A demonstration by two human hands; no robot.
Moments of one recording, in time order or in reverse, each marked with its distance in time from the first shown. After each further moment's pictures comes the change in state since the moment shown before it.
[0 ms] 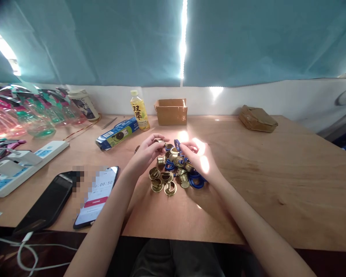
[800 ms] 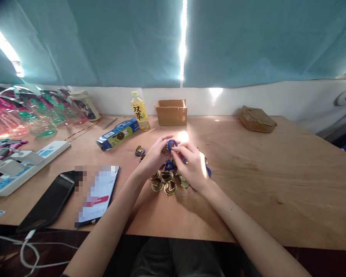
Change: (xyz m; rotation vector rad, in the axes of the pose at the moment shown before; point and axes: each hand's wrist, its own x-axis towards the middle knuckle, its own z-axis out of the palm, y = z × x) left_hand 0.000 -0.021 0.012 0.232 -0.107 0.167; right_hand -0.021 0.003 0.023 -0.342 0.121 -0.525
